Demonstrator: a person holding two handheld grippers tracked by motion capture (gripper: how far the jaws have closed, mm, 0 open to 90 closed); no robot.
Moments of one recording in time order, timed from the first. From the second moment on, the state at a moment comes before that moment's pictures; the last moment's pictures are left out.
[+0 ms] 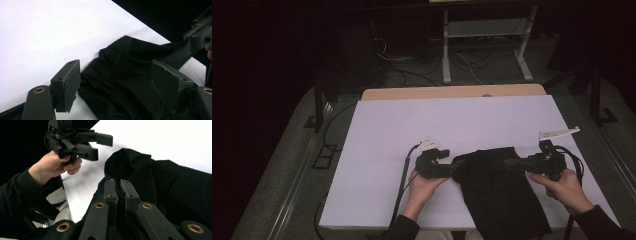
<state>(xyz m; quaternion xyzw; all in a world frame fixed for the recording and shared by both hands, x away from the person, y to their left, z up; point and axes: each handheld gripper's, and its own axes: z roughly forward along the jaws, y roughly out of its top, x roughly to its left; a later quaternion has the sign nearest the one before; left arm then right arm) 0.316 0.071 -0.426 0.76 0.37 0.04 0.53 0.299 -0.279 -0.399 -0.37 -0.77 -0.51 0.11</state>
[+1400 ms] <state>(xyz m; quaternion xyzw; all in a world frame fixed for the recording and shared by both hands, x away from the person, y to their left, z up) 0.319 0.077 -0.423 0.76 0.38 0.06 0.53 0.259 -0.293 -0.449 -0.36 -0.83 -0.40 0.18</state>
